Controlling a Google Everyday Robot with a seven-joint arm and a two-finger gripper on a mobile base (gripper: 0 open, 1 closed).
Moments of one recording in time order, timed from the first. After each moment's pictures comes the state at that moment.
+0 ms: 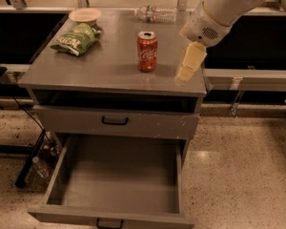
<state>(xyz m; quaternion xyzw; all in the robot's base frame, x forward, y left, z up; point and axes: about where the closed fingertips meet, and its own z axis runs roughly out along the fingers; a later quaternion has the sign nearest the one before) 0.603 -0.113 0.924 -0.62 0.75 0.07 0.24</state>
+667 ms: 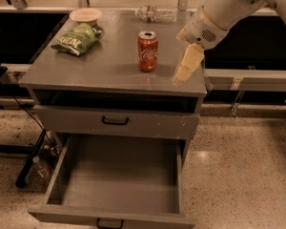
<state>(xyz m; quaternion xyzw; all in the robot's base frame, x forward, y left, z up) 0.613 -0.104 0.910 -0.62 0.74 0.12 0.24</state>
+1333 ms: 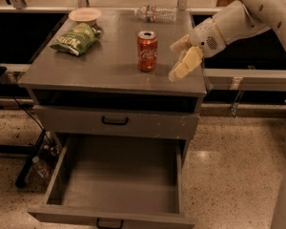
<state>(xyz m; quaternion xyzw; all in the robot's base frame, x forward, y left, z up) 0.623 -0.091 0.894 -0.56 0.71 0.31 0.29</state>
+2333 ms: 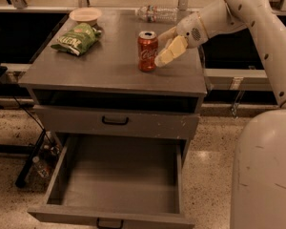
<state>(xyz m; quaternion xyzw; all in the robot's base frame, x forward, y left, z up) 0.684 -0.060 0.897 -0.54 0.69 0.35 0.33</state>
